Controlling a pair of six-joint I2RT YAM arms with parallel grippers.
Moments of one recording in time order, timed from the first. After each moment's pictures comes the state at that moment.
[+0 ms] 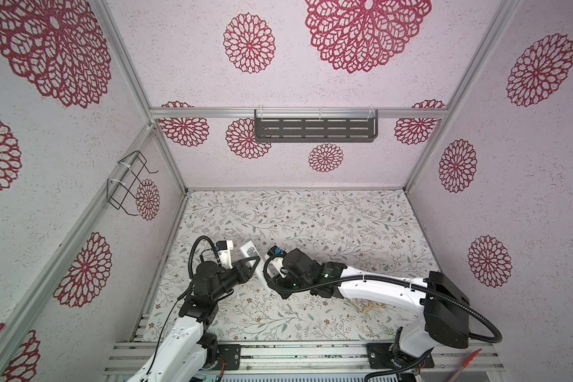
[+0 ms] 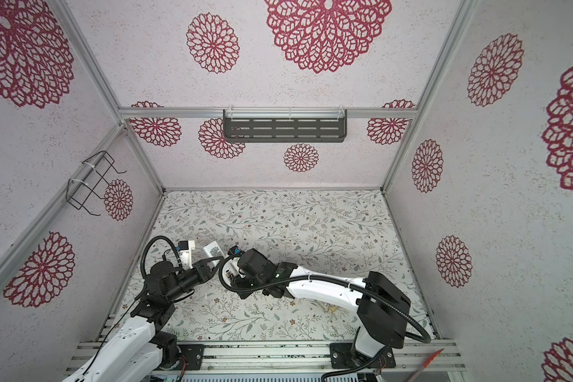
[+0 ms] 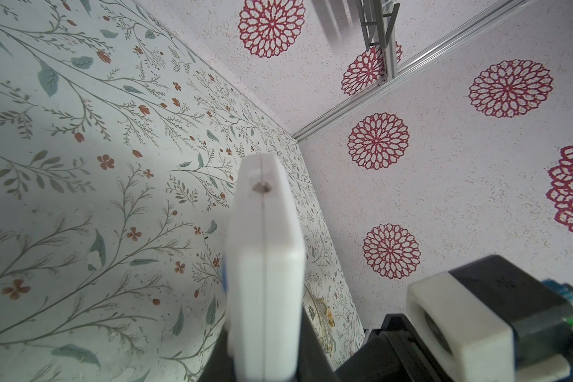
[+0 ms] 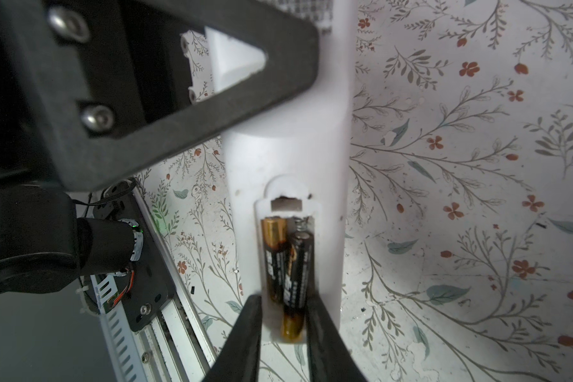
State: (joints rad) left arm -0.24 0.75 0.25 0.26 0.49 -0.84; right arm 1.14 1.59 1.12 -0.28 -0.08 0.41
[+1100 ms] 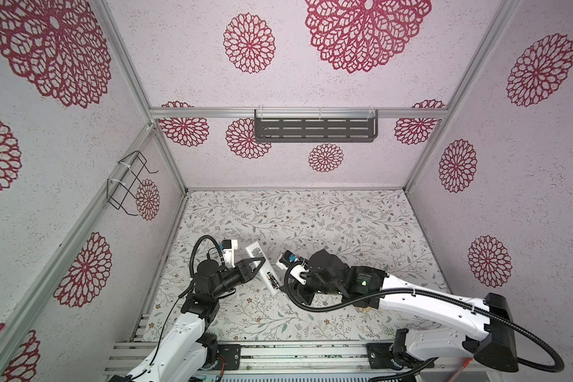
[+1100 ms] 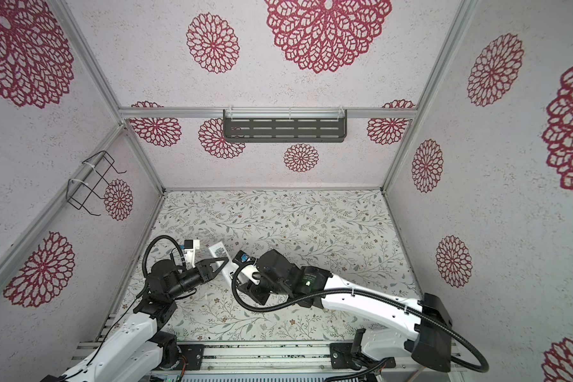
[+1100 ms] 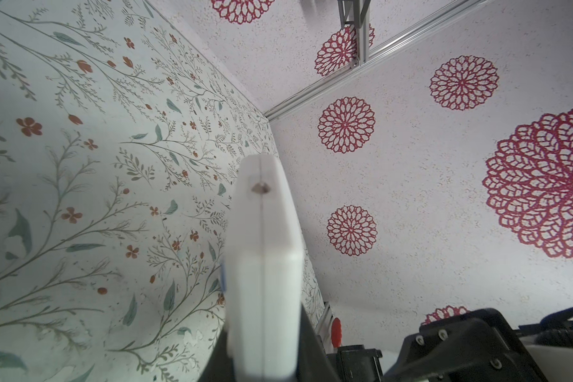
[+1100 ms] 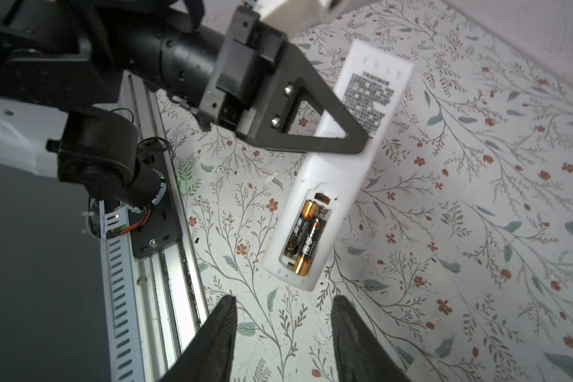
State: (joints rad) left arm -0.24 0.83 0.25 0.38 0.65 -0.96; right arm 1.18 1.25 1.06 -0.43 -0.07 0.03
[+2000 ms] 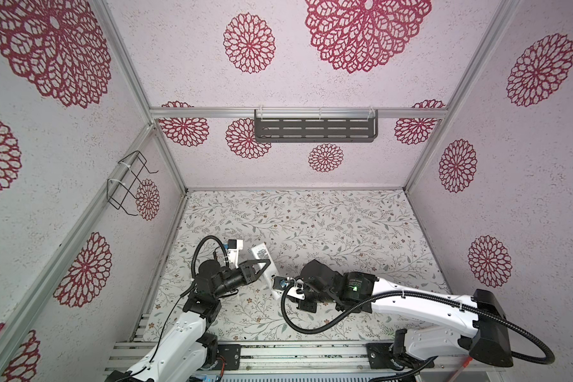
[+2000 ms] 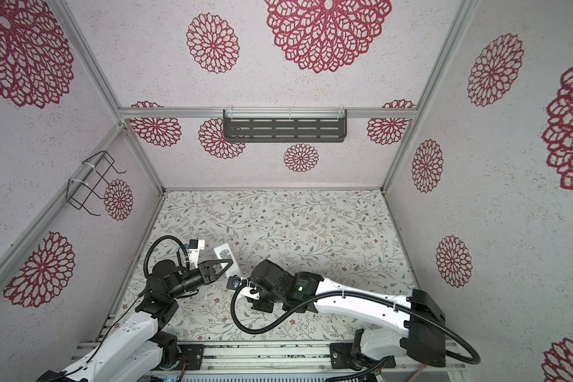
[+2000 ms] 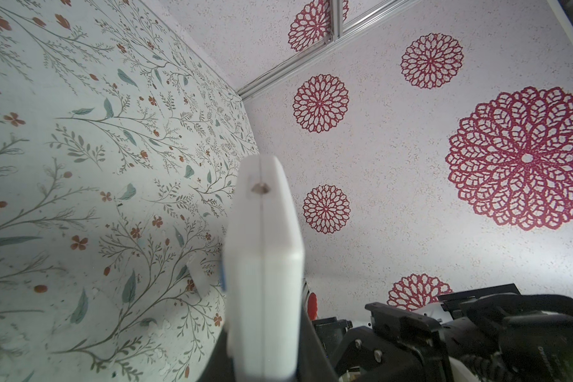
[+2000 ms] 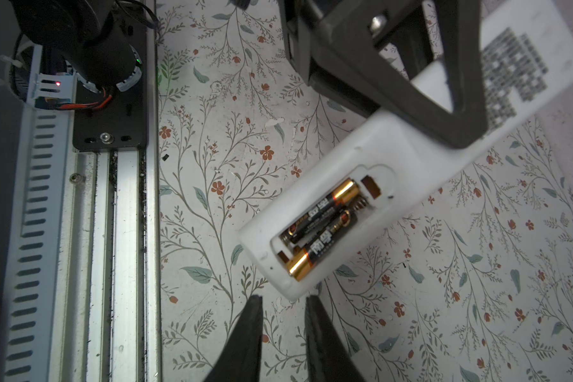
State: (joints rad) left arm -0.29 0.84 0.25 0.44 0.71 -1.00; right arm 1.23 1.32 1.04 -0.49 0.00 -0.30
